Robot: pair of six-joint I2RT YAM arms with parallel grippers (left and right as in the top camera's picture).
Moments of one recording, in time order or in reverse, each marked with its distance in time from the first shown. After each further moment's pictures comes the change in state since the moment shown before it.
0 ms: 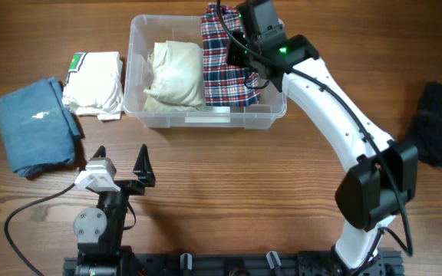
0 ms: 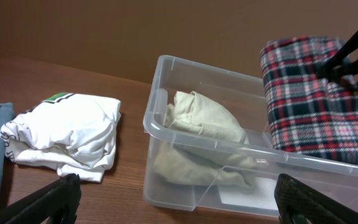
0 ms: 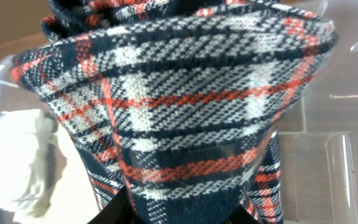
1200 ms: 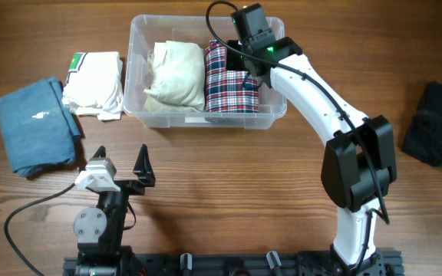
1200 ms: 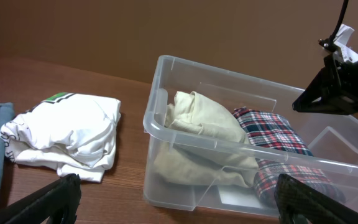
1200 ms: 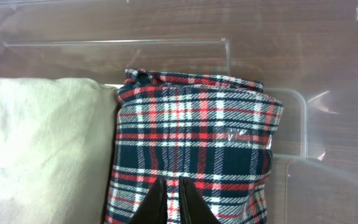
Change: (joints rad) left arm 0.000 0.000 0.000 0.000 0.000 0.000; right arm -0.018 0.141 0.002 0.077 0.015 -0.140
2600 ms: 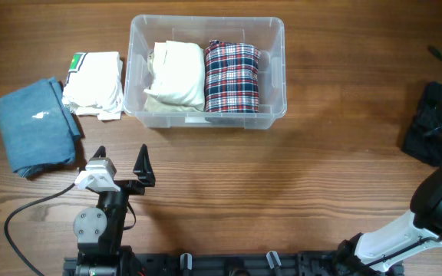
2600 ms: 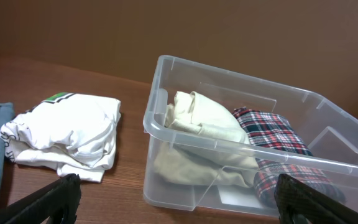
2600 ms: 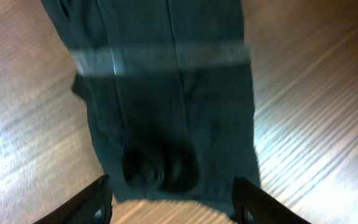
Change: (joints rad) left arm 0.000 0.000 0.000 0.000 0.000 0.000; right arm -1.013 -0.226 -0.362 -0.286 0.225 -0.436
